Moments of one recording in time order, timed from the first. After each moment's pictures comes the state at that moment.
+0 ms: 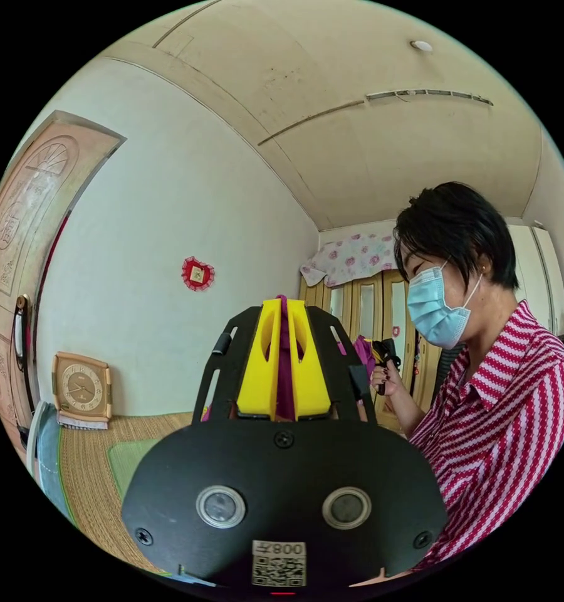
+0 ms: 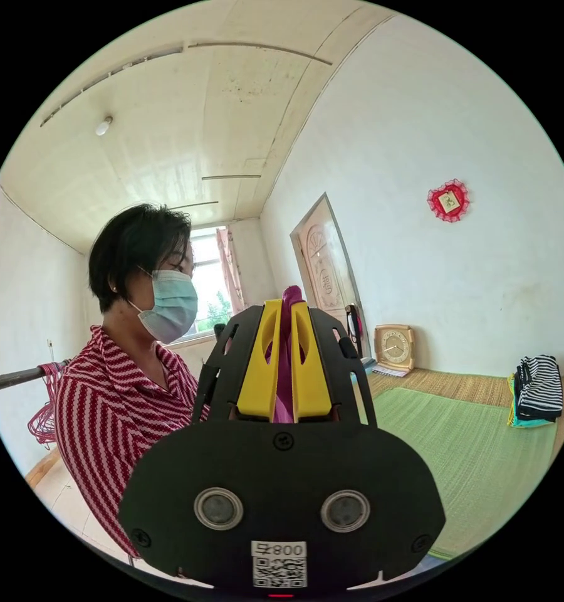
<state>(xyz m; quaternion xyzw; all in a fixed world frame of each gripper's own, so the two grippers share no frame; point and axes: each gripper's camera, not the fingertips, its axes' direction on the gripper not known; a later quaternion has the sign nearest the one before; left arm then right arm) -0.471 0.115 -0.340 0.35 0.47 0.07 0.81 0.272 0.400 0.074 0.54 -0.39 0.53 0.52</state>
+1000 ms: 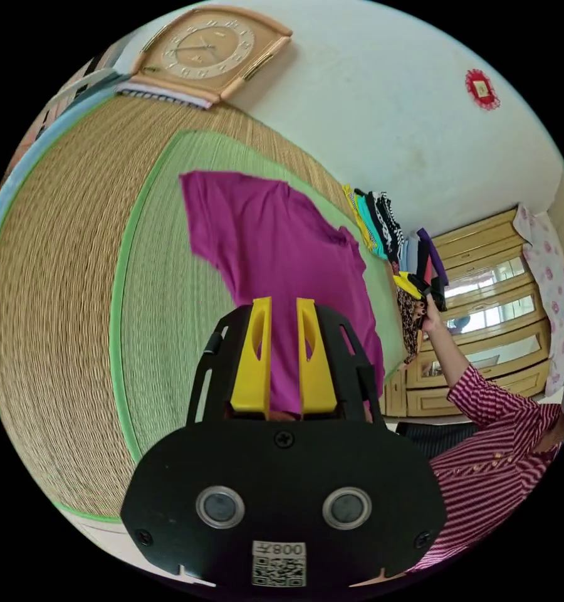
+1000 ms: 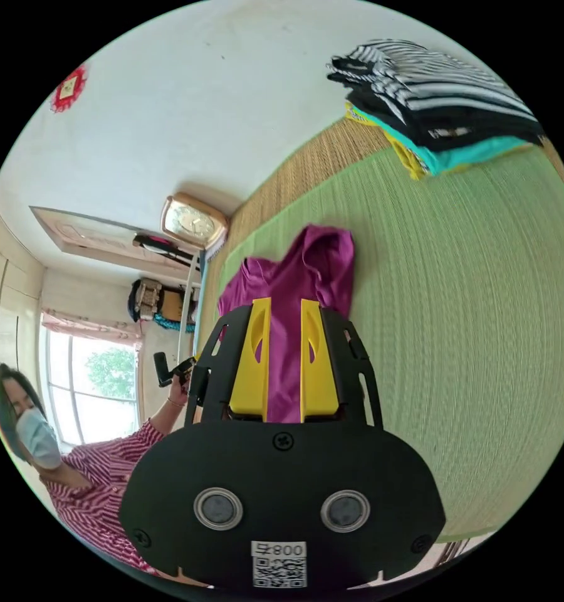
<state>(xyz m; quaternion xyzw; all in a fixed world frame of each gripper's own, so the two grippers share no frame) -0.469 0.105 0.348 -0.30 0.35 -0.13 0.88 0.331 0.253 0.697 0.01 -0.60 0.68 0.41</state>
